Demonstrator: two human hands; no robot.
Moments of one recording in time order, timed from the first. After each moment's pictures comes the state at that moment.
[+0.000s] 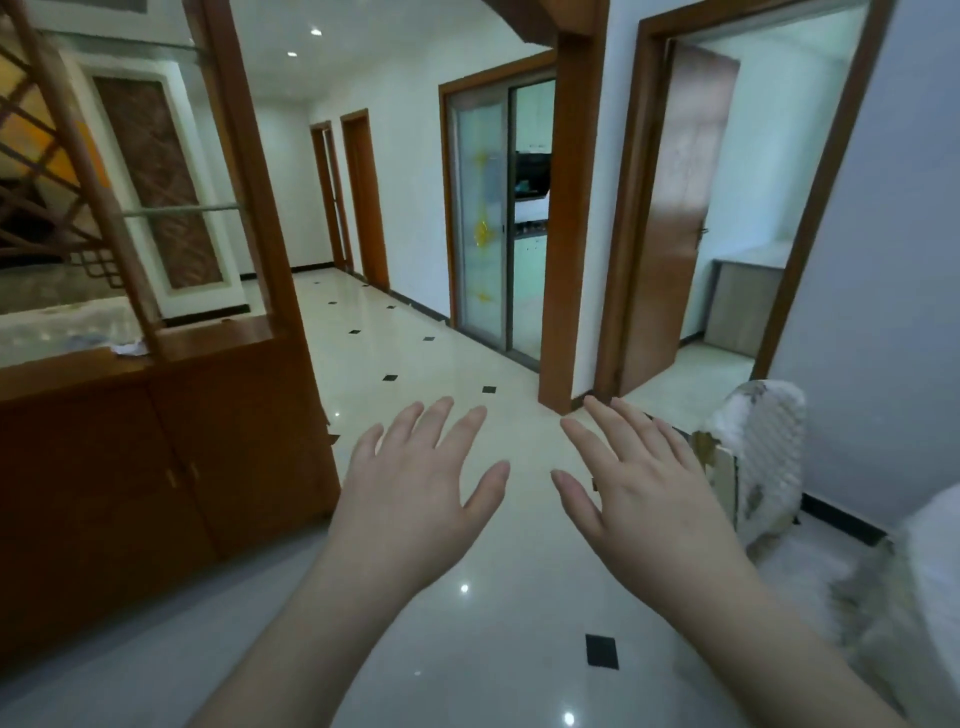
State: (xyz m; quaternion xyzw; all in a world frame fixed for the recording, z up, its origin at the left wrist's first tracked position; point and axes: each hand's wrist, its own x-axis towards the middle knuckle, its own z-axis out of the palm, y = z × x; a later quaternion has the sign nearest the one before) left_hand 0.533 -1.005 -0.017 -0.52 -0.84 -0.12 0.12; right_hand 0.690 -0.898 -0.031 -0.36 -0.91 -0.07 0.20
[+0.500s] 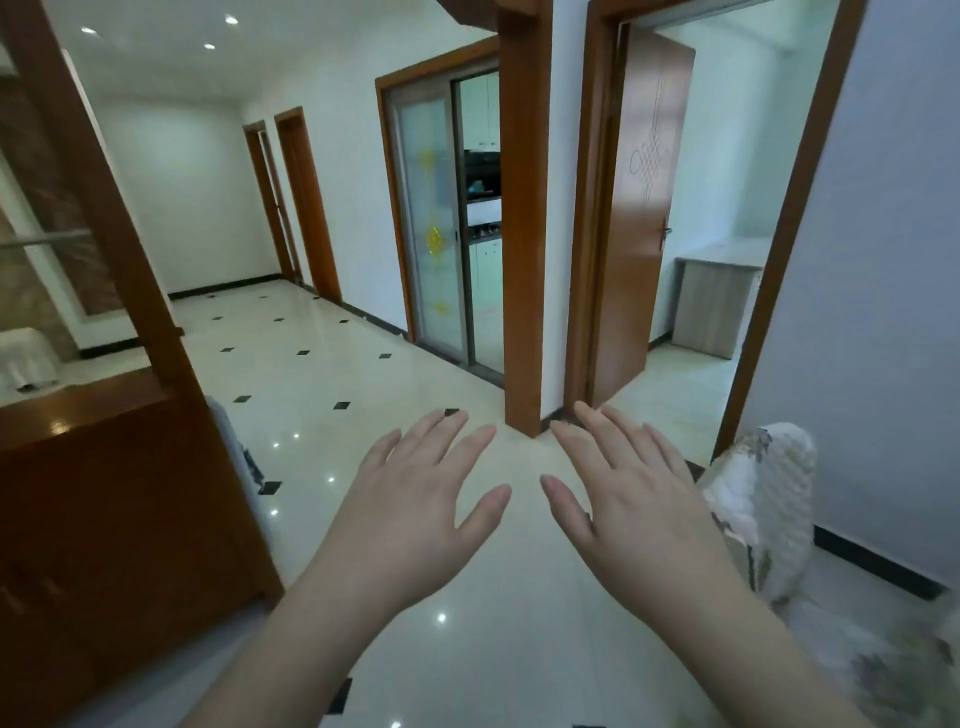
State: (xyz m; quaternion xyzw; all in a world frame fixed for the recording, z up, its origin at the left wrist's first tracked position) left_hand 0.427 -0.730 -0.013 -0.61 -0.78 -0.11 0.10; right_hand 0.599 -0.641 -0.020 -0.39 -0.89 -0.05 0.21
